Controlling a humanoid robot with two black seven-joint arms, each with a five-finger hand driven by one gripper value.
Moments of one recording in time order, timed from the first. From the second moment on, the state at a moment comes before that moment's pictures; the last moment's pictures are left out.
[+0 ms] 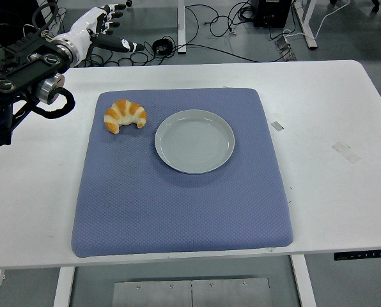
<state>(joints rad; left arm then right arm) -1.27 0.28 -0.20 -0.68 0.37 0.14 -0.01 -0.10 0.00 0.05 0.12 -0.10 -0.11 0.25</state>
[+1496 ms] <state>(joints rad) -1.09 0.17 -0.76 -0.42 -0.01 -0.20 -0.13 -0.10 0.00 0.05 0.13 -0.10 -0.11 0.25</state>
